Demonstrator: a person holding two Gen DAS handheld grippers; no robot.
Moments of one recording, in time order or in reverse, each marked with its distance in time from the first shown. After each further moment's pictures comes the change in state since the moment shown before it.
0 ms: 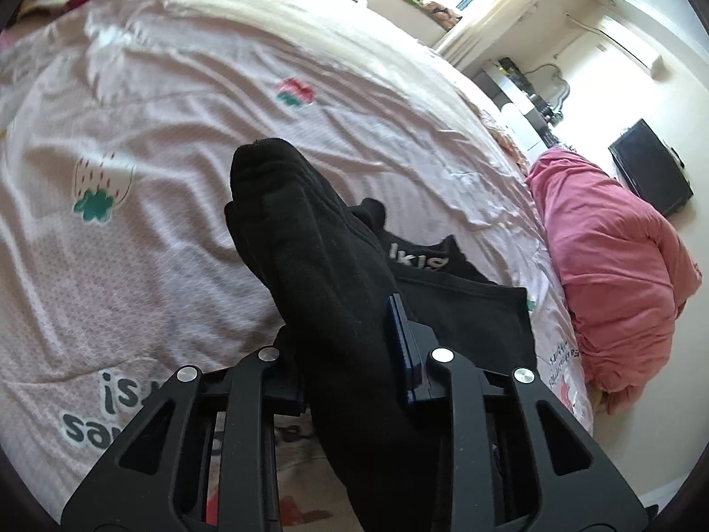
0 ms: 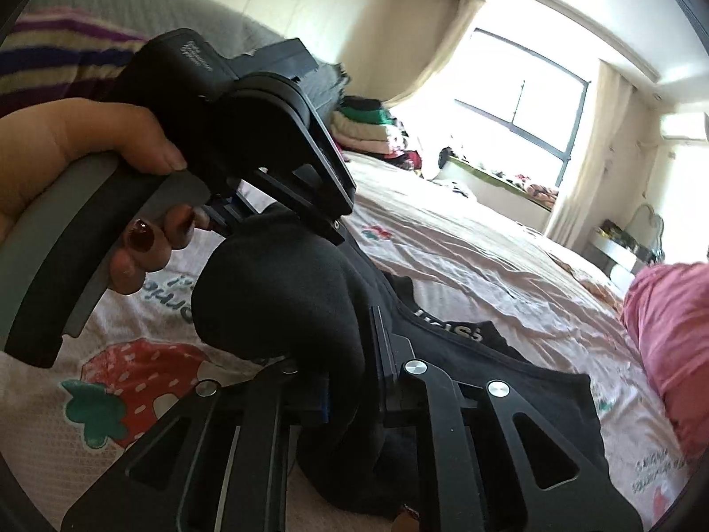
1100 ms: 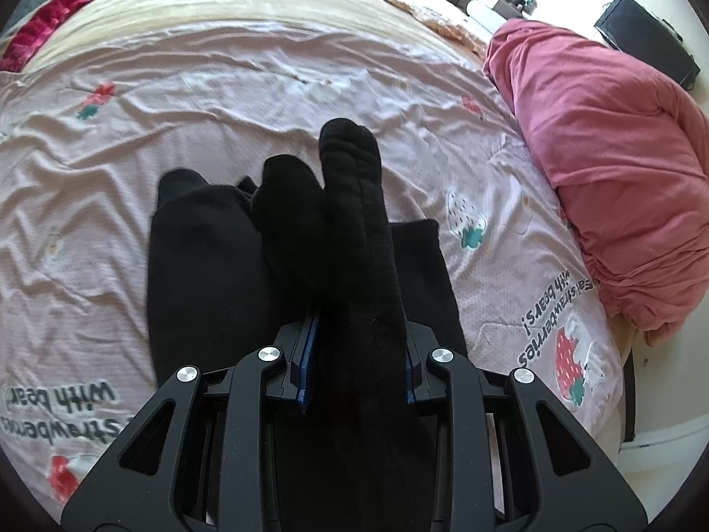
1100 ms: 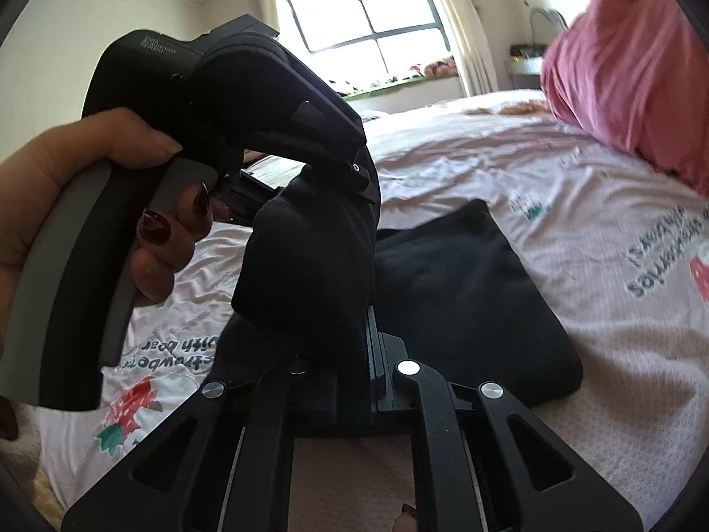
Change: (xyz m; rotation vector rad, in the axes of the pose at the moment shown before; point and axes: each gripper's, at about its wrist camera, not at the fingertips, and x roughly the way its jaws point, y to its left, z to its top) left arm 0.125 -0.210 -0.032 0.260 0.235 0.106; right arm -0.046 -0.159 -0.088 0.677 0.116 0.001
